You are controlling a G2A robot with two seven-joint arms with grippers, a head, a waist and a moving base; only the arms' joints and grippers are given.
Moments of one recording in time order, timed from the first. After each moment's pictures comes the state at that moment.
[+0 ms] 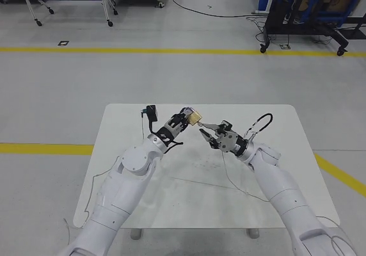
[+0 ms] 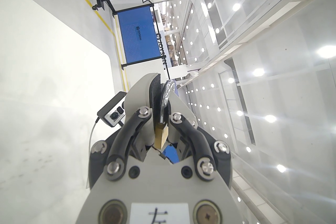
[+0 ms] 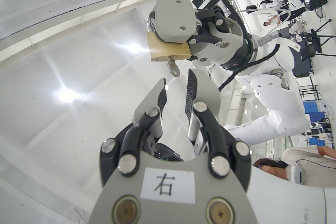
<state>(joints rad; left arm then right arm) 1.05 -1.44 -1.09 -1.26 -0.24 -0.18 -0.38 -1.03 -1.34 1.22 -0.94 1.02 0.32 1.20</state>
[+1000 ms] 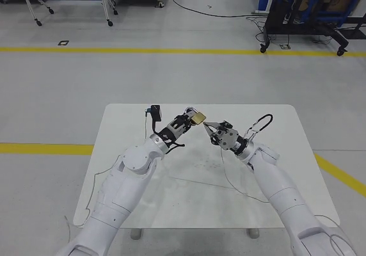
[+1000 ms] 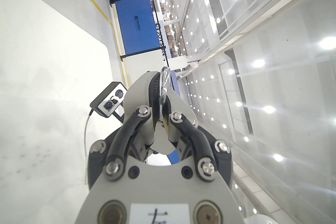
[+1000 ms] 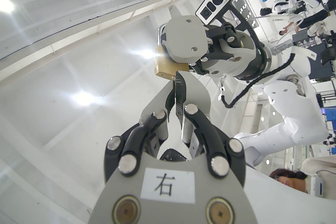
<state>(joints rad) 1.04 -1.45 -1.08 -1.22 -0.24 -0.21 -0.46 -1.01 -1.35 1.21 -0.88 1.13 0.36 1.17</state>
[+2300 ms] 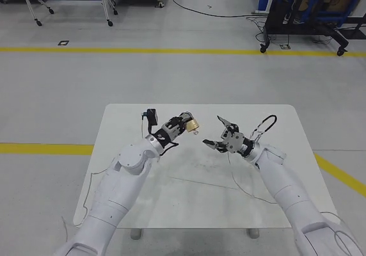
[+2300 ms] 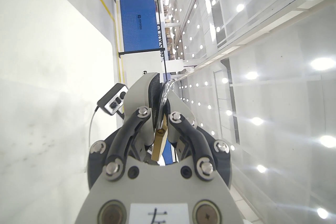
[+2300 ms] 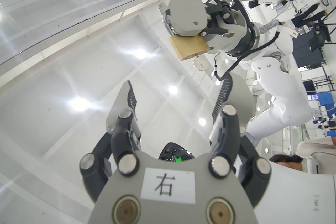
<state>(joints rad) 1.02 -1.44 -1.10 -1.15 -0.30 -0.12 -0.53 -0.98 -1.30 1.24 -0.78 1.00 0.33 1.27</state>
